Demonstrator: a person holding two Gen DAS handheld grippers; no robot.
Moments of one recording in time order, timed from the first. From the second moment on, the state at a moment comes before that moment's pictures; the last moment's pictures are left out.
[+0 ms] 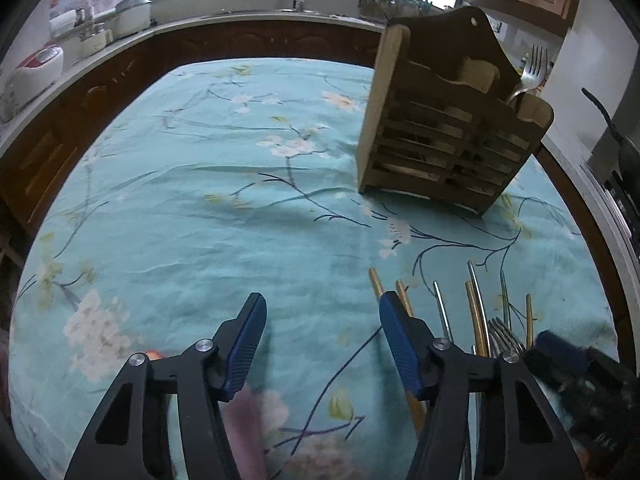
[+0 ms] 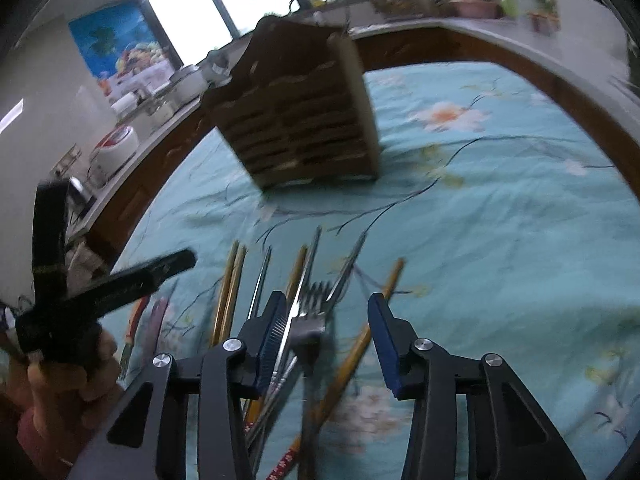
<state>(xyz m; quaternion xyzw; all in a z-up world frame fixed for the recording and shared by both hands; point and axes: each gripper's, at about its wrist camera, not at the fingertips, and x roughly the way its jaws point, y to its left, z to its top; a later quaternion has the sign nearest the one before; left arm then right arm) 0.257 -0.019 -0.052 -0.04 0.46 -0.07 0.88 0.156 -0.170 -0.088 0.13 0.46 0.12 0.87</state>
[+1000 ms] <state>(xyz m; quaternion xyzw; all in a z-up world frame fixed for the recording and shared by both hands) 0.297 -0.043 -0.072 0.01 0.50 -0.15 0.85 0.193 -0.193 -0.100 0.15 0.50 0.14 0.84</state>
